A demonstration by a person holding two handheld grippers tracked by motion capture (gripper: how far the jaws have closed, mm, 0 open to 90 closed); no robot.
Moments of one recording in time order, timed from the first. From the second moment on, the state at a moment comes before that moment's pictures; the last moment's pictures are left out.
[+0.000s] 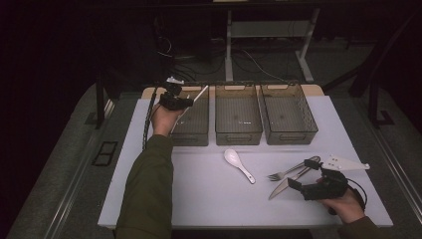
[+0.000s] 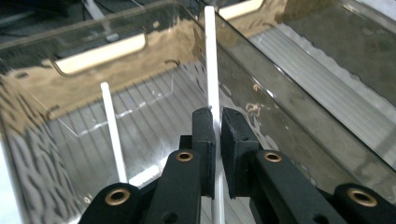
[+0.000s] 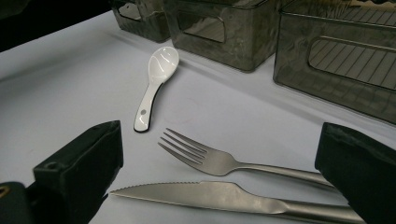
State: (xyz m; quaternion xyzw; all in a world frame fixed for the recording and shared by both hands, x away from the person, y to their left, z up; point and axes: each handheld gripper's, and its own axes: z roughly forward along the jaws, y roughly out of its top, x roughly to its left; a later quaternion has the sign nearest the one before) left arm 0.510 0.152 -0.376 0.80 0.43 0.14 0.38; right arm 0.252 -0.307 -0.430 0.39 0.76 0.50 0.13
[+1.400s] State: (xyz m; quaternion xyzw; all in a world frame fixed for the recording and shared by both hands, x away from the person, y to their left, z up) left arm 0.414 0.135 -0.349 0.83 0.33 0.11 0.44; right arm 0.252 -0.304 -0.431 0.39 0.76 0.50 0.13
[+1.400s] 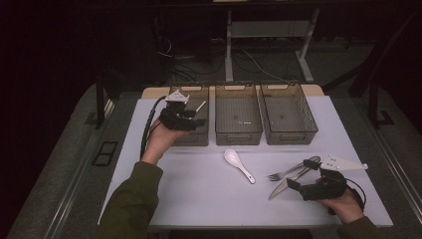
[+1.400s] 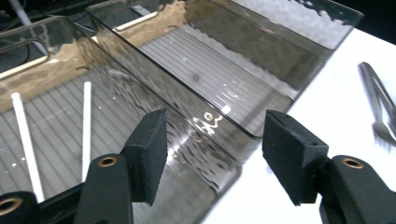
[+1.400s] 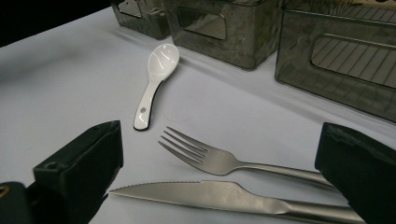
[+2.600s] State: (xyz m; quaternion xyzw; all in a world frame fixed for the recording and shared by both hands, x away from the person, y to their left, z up) left arm 0.315 0.149 -0.396 0.82 0.29 0.11 0.47; right arm 0.251 -0.305 -0.431 0.39 0.76 0.50 0.14
